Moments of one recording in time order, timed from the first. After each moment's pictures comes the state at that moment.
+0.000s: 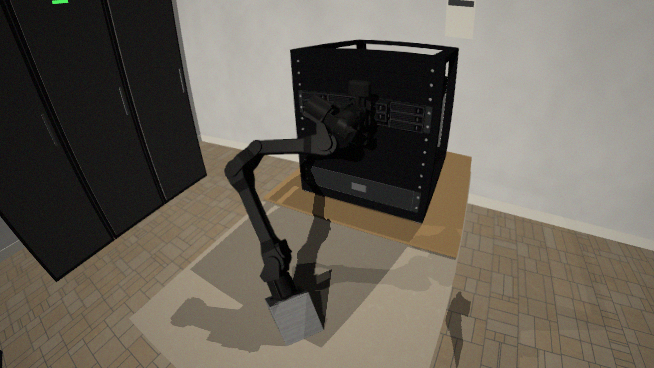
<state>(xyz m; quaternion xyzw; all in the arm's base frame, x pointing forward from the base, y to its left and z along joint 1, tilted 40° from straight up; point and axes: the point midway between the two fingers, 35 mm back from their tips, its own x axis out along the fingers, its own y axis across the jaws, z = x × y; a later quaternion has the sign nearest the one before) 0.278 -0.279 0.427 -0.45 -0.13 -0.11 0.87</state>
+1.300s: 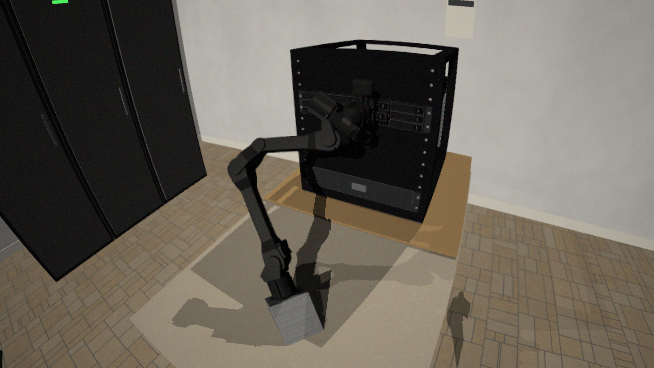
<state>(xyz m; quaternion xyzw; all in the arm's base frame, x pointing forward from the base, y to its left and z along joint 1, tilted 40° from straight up) 0.297 -0.281 0.433 -0.45 -0.13 -0.11 0.87</state>
